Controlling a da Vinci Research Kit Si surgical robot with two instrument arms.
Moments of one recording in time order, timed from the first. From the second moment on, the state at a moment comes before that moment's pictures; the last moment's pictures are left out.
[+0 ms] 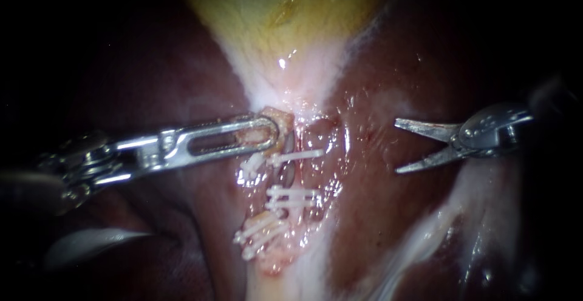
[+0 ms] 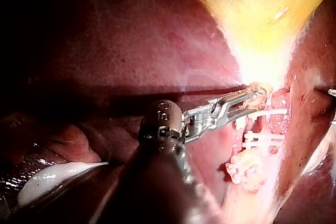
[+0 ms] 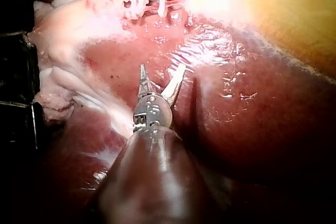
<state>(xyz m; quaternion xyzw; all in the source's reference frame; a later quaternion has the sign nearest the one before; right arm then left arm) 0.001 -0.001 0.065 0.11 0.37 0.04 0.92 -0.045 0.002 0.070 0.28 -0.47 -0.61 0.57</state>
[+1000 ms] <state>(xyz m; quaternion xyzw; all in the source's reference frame) 0.002 -0.001 0.064 0.13 0.38 0.05 0.92 -0.037 0.007 0.062 0.25 -0.47 -0.59 0.60</state>
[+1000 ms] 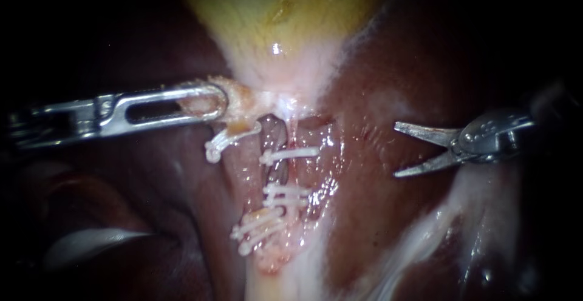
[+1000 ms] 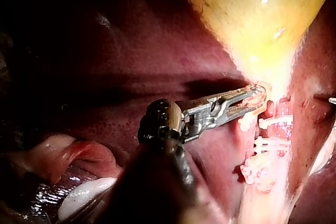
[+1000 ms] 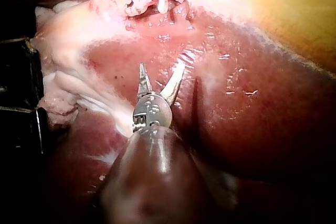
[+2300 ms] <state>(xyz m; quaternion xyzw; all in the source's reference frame) 0.010 -0.003 0.065 0.41 0.38 0.21 0.80 -0.038 0.006 0.059 0.25 -0.47 -0.59 0.60</state>
